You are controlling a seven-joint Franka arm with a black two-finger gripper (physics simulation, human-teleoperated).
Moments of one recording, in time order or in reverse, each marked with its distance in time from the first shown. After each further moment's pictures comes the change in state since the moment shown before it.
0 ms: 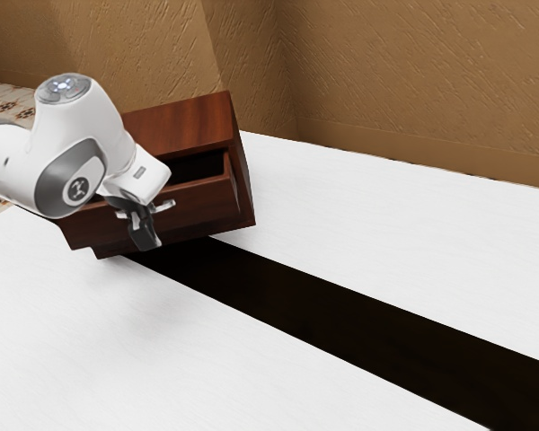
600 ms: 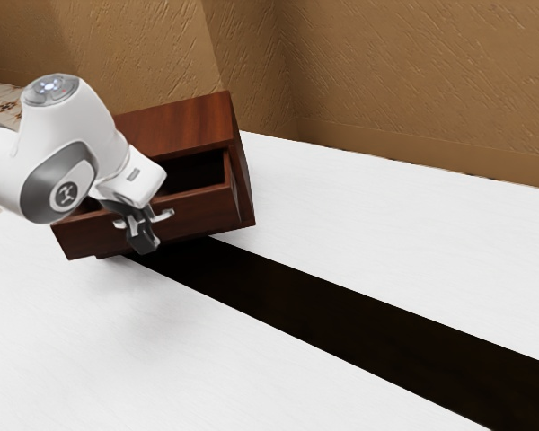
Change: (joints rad) arm 0.402 -0.048 -0.423 -0.060 -0.001 0.003 -0.022
